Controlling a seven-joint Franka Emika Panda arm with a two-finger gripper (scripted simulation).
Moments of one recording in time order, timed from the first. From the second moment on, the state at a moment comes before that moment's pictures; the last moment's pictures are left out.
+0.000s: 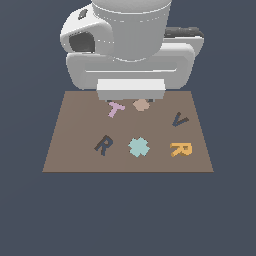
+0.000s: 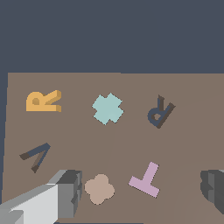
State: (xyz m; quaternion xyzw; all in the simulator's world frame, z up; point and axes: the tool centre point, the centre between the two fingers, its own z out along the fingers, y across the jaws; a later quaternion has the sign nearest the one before) arm 0.015 0.004 0.180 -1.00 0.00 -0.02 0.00
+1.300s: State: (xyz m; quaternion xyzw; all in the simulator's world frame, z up) arm 0.060 0.030 0.145 -0.98 -0.22 -0.02 0.00
